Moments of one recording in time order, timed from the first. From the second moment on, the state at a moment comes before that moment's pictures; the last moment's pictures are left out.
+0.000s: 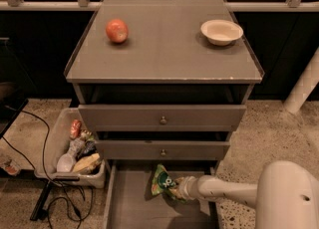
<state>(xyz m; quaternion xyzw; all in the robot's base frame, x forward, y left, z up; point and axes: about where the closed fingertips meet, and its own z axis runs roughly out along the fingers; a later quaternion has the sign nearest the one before) 0.563 -0.096 0.202 -0.42 0.84 0.16 0.31</state>
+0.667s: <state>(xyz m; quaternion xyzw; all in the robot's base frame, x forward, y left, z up) 0.567 -0.097 0.169 -0.42 0.84 0.15 0.31</state>
